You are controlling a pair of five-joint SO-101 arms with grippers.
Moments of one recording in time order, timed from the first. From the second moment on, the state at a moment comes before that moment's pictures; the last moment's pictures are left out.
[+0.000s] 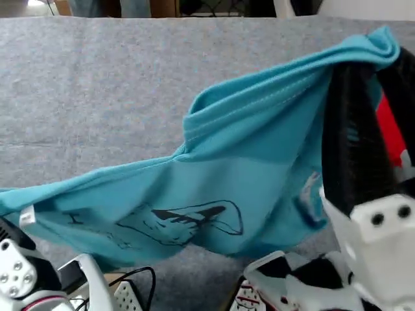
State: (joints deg) left arm -40.8 -72.9 -12.8 93.8 0.1; right arm -25.6 -20.6 -83.9 80.7 12.3
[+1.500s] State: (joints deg) left arm -28.6 -17.8 25.8 9.1 3.9; right arm -24.0 10.5 -22.2 20.3 18.9
